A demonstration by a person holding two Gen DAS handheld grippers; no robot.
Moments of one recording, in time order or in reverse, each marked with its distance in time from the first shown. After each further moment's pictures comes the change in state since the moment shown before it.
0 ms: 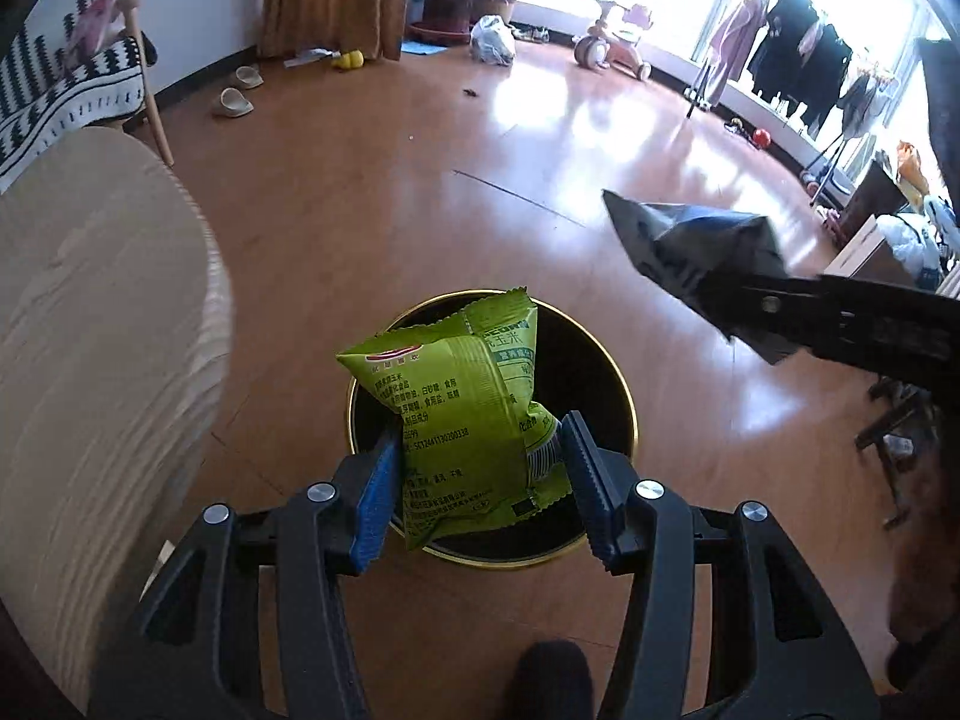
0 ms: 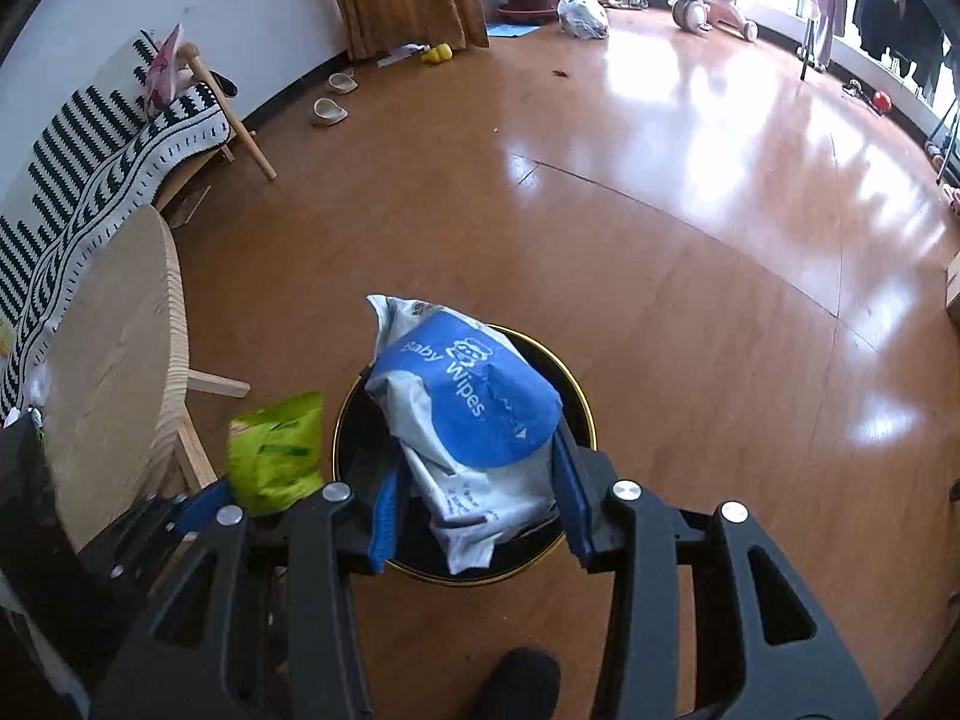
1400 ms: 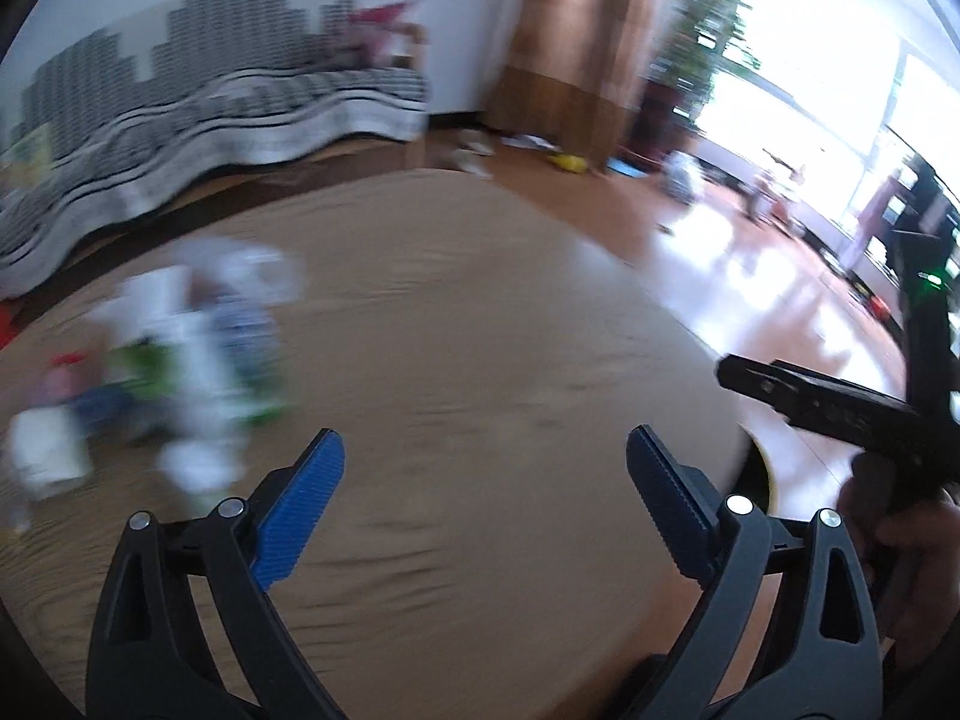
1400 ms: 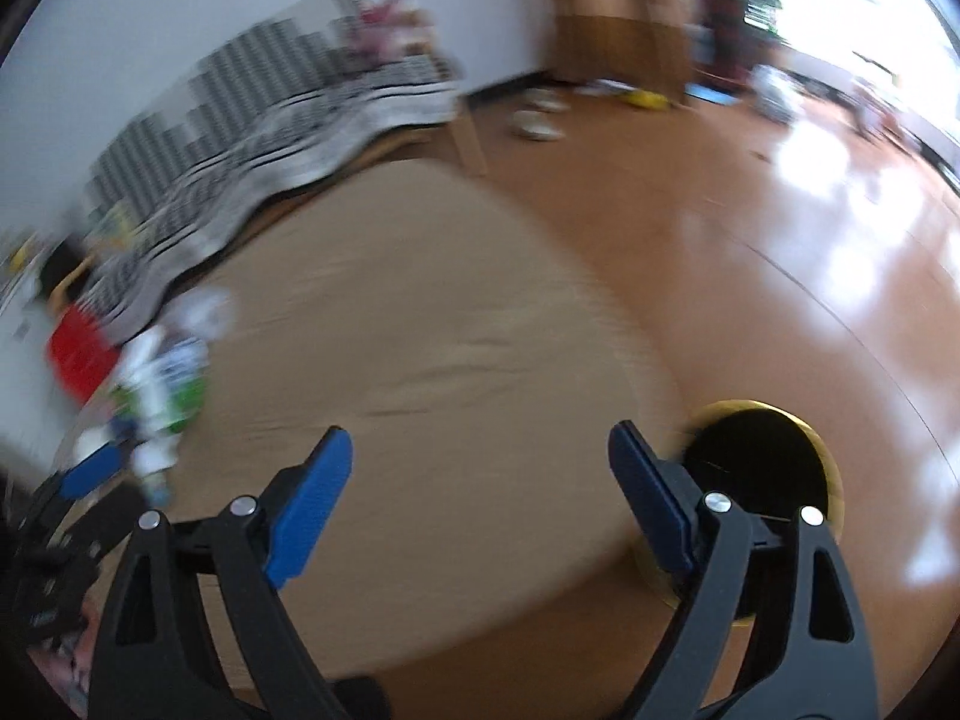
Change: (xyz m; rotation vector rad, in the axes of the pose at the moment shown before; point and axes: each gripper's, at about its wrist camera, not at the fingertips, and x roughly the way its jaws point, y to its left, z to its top) left arm -0.279 0.236 -0.089 -0.362 -0.258 0.308; right arm -0.045 0.280 -0.031 -0.334 -0.074 0.317
